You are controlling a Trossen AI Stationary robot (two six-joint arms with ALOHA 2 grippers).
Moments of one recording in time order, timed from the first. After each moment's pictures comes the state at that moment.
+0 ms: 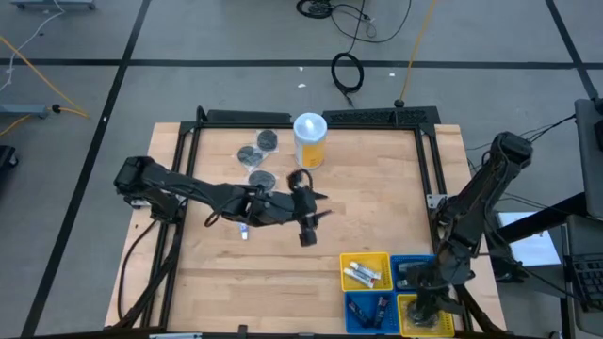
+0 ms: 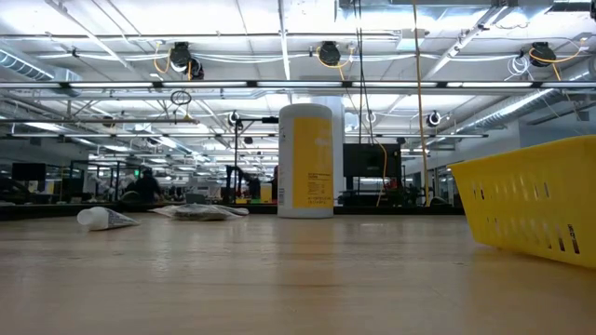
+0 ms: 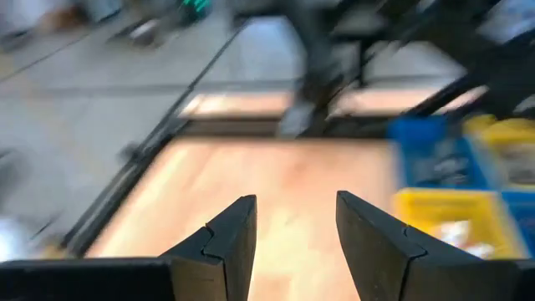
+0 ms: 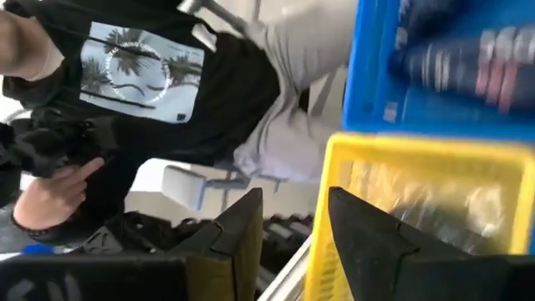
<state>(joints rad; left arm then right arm) -0.24 1.68 1.46 -0.16 -0.48 -0.02 1.02 1.05 0.50 0.05 -0.19 1.14</state>
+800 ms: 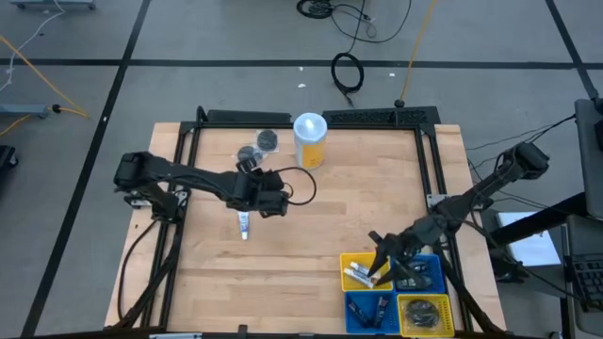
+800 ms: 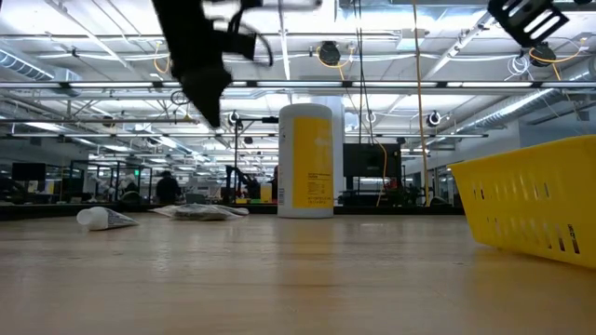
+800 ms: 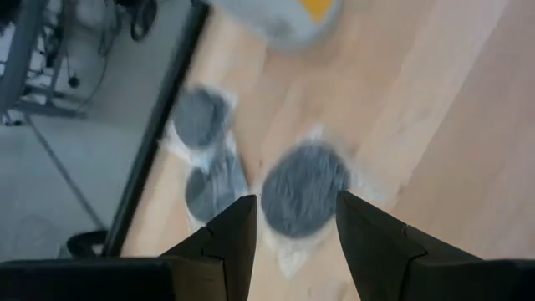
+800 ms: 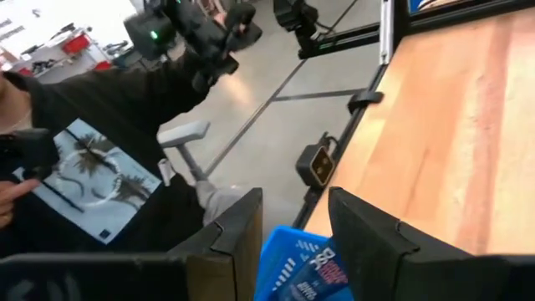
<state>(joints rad) -0.09 1.65 1.30 -1.09 -0.66 -0.44 0.58 1.03 0.50 0.32 -0.19 0.47</state>
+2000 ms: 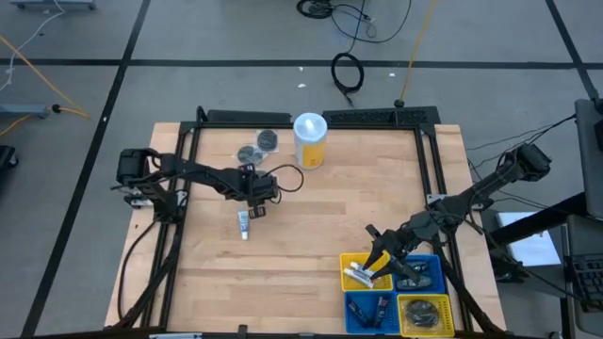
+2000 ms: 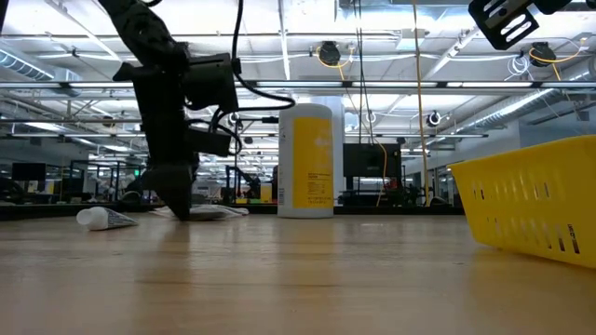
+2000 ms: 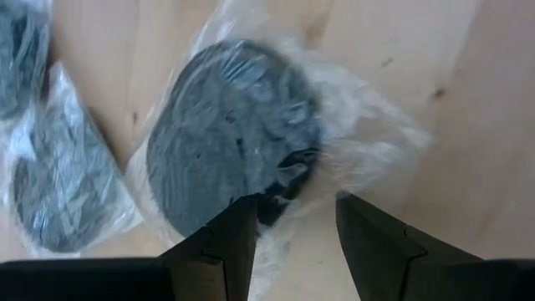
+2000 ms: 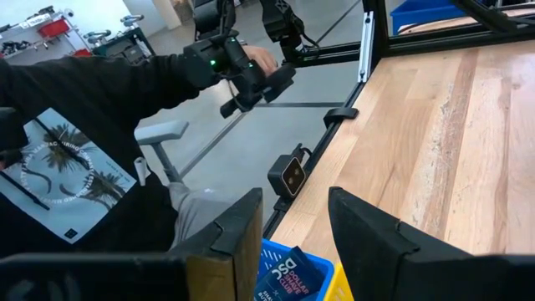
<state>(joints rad) 0.13 1.65 0.83 -0.52 -0.34 -0.06 0.52 1.03 0.50 0.32 -0.19 0.35</state>
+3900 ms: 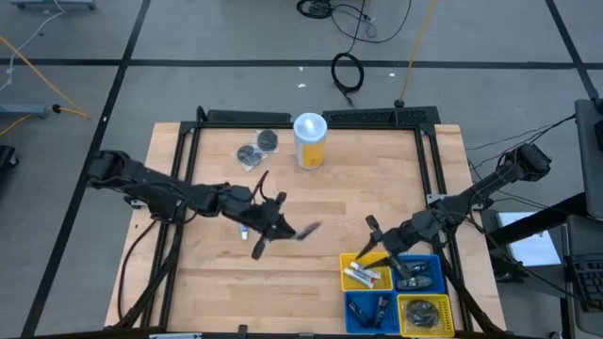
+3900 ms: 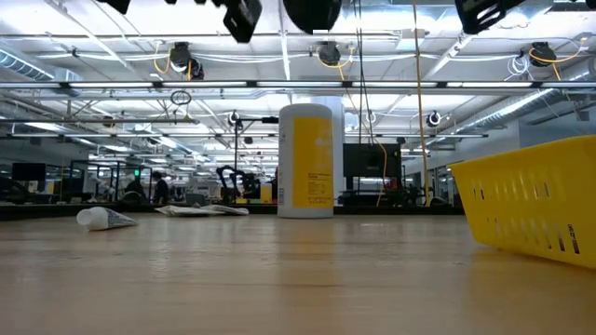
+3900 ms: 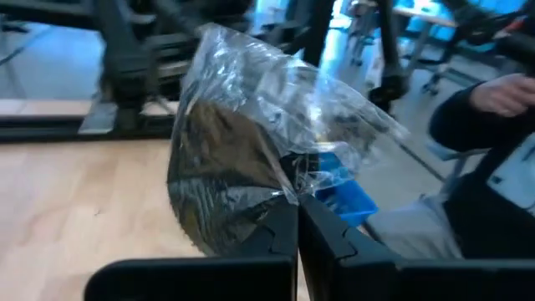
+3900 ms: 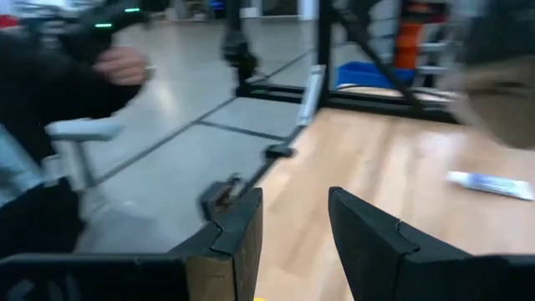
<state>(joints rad) -0.20 1.39 0.83 0.37 0.19 -0.11 0.52 1.03 0.50 0.37 -0.02 0.11</state>
